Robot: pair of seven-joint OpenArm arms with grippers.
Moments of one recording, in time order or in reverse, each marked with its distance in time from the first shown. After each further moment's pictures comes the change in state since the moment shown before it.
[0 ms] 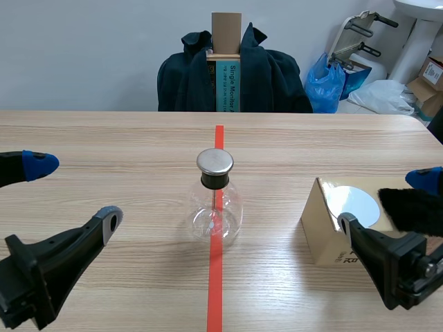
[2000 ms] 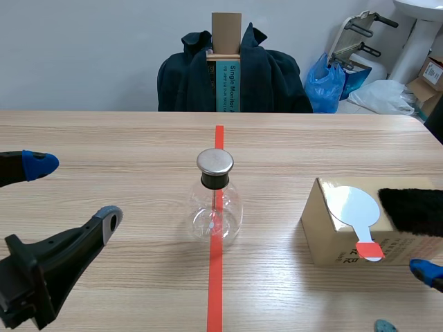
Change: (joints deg) left arm 0.0 0.0 0.0 0.0 0.0 0.0 0.0; right arm 2.1 -17.1 0.0 -37.2 -83.3 -62.9 39.9
